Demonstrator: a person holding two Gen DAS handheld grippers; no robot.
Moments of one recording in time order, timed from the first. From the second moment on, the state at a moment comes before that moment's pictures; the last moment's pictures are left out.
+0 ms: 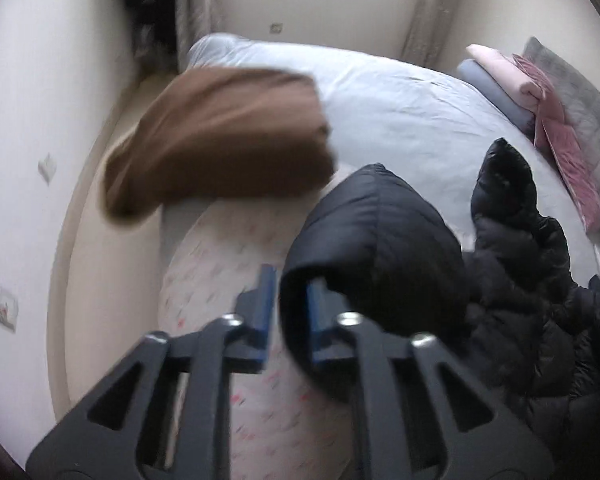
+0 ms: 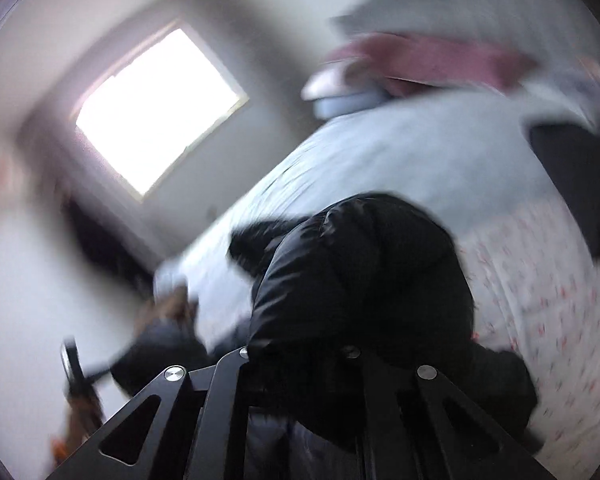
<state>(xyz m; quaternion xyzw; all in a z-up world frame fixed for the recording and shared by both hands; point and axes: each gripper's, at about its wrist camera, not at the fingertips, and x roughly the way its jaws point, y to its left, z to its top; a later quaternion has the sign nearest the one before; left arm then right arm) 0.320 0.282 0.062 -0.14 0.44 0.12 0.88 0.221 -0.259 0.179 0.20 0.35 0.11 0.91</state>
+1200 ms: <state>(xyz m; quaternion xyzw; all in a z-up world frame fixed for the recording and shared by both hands) 0.332 0.136 0.044 0.10 0.41 -0.12 0.90 0.178 -0.440 0.042 0.53 0.44 -0.01 0.72</state>
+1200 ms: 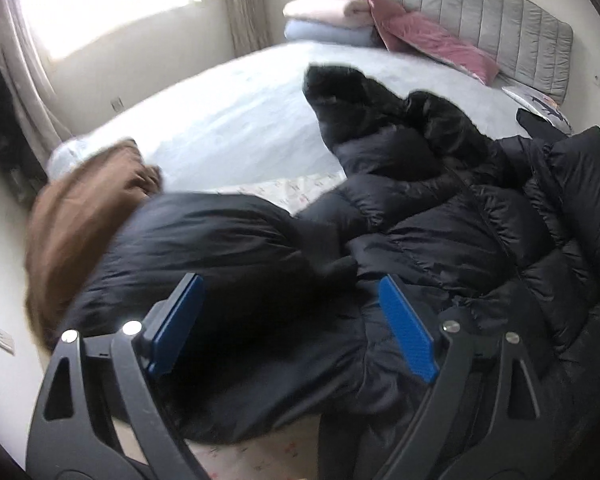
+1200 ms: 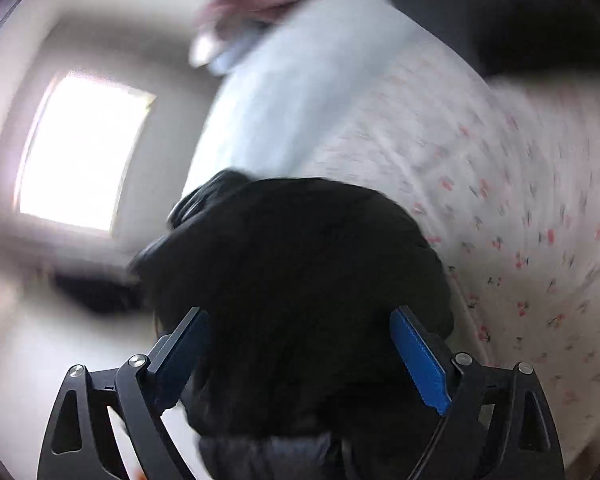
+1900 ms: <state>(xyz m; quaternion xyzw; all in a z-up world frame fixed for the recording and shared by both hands) 0.384 0.163 0.048 0.02 0.43 -0.02 0.90 0.237 -0.411 0.176 0.14 0.38 -0.20 0.89</state>
